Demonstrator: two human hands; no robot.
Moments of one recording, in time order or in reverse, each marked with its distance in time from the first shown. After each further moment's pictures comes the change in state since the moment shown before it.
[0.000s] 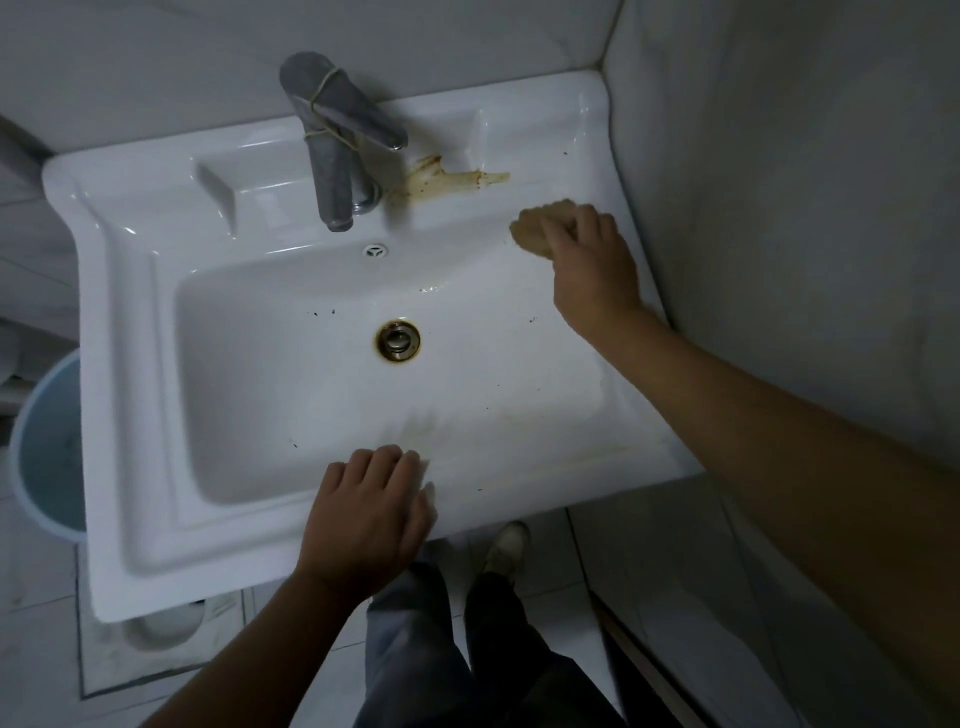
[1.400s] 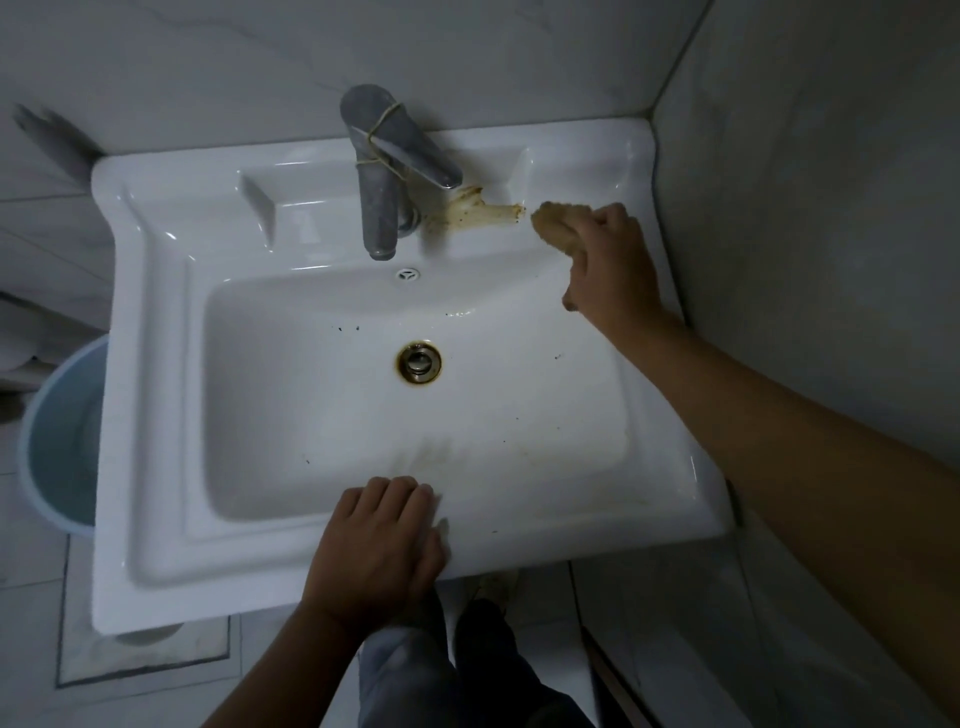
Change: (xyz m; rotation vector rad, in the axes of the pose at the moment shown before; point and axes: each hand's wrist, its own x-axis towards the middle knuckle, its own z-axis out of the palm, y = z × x) left_hand 0.002 -0.004 0.004 -0.038 0.071 0.047; right_hand 0.052 -0.013 -0.011 0.253 -0.045 0.074
